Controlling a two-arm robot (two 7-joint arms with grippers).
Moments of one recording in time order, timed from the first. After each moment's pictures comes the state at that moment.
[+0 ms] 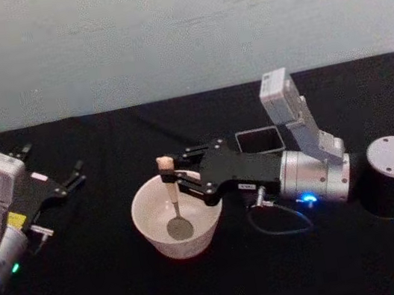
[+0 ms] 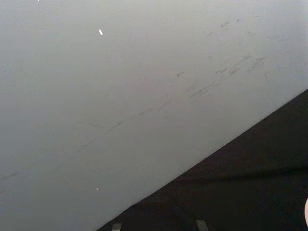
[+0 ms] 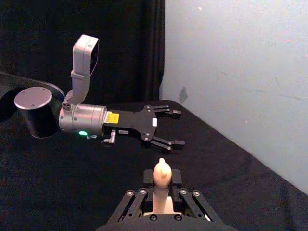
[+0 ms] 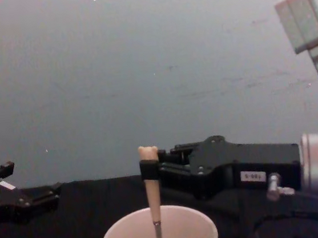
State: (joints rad) left arm -0.20 0.60 0.45 -1.41 -0.25 -0.12 0.03; right arm 0.45 0.40 -0.64 -1.34 0.49 -0.07 0.74
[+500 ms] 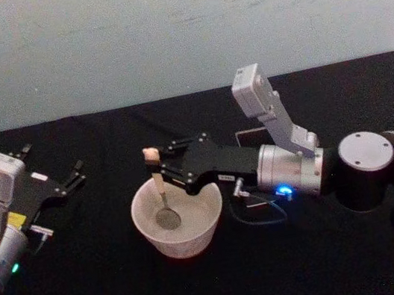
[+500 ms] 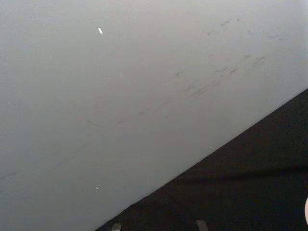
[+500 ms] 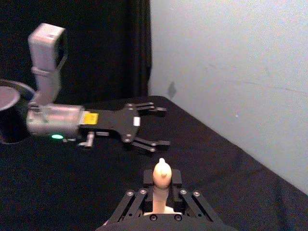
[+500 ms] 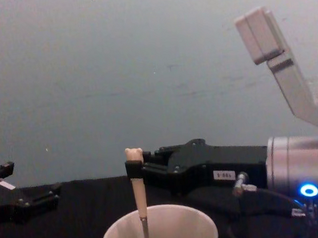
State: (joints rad) left arm -0.20 0.60 0.45 -1.41 -0.25 -0.12 0.03; right arm 0.52 0.32 -0.66 -1.21 0.46 -0.07 0.71
